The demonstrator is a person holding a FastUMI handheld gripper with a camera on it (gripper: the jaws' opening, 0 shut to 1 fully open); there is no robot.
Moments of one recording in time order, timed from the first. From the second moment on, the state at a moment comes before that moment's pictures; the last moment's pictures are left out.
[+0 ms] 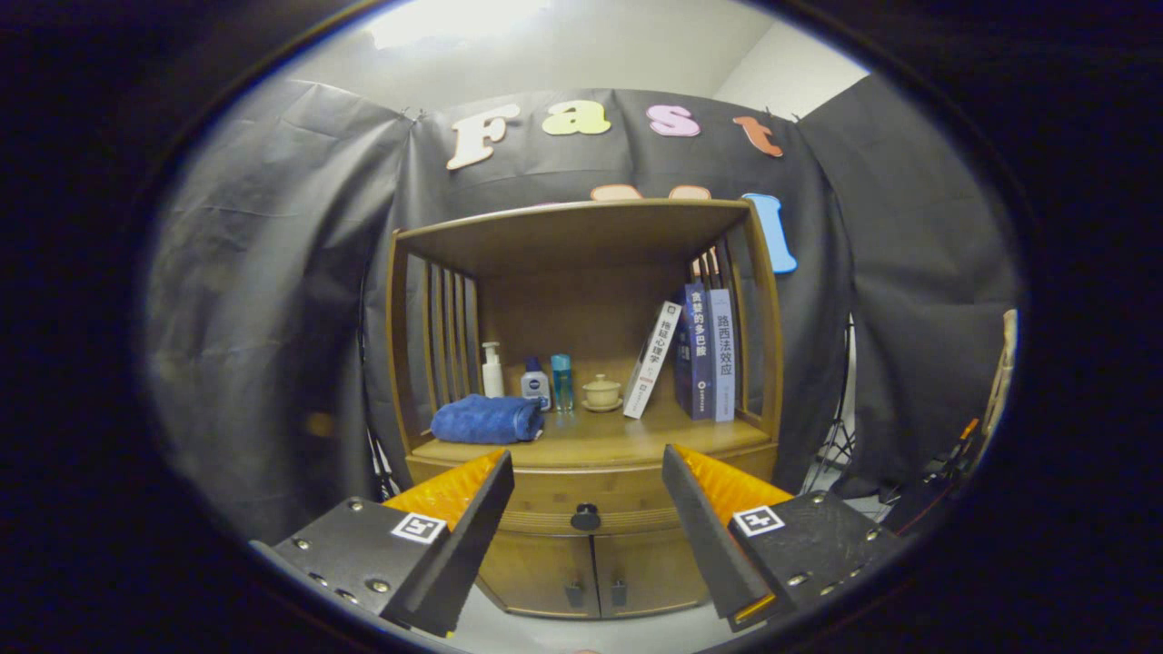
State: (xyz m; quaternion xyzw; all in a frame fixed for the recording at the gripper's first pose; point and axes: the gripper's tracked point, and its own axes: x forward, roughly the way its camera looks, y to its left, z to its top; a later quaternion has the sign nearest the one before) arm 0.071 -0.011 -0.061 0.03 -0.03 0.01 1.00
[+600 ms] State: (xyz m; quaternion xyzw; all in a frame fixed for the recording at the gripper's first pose) arm 0.170 -0.009 -0.133 0.03 -0.01 -0.01 1.00
